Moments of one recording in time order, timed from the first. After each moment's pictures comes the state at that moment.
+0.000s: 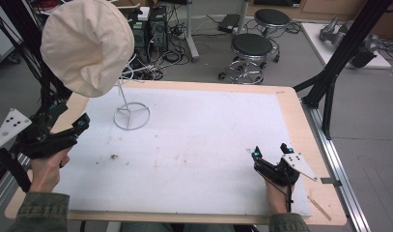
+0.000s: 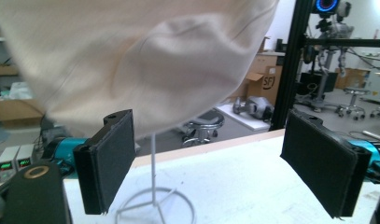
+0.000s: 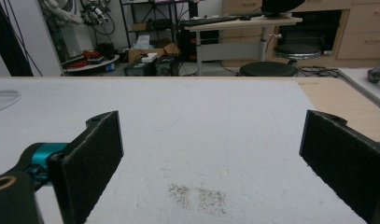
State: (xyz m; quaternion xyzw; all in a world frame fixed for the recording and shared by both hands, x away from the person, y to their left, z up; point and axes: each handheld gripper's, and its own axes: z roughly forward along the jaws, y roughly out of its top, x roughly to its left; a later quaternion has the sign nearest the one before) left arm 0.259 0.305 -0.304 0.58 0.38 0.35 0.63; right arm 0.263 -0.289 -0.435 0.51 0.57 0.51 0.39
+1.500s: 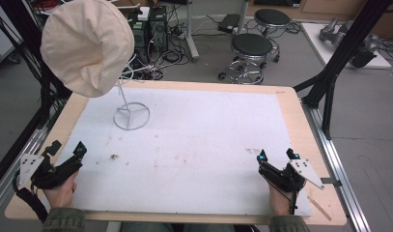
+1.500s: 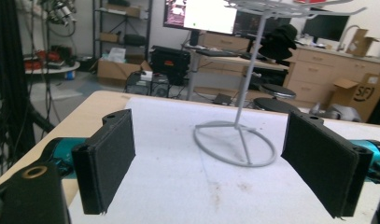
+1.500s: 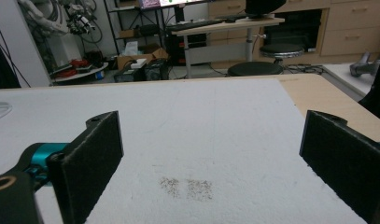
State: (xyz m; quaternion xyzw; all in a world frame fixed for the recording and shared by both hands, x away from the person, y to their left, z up) left arm 0.237 0.327 -0.426 0.49 0.52 0.42 0.56; right arm 0.244 -0.294 -0.432 0.54 0.54 0.51 0.40
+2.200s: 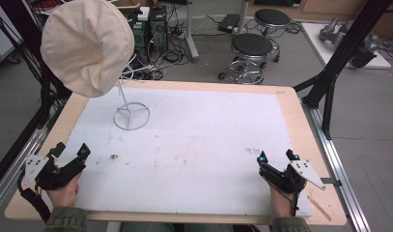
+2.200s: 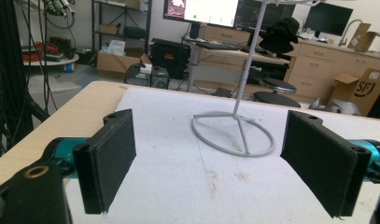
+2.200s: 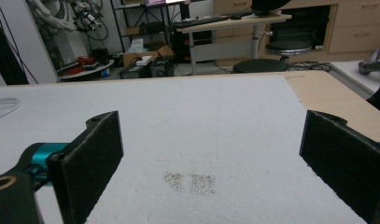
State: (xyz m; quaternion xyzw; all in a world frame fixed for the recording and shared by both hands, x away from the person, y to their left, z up) left arm 0.238 0.321 -0.432 0.50 0.52 0.41 0.56; right arm 0.243 -0.297 -0.433 0.53 0.55 0.52 0.39
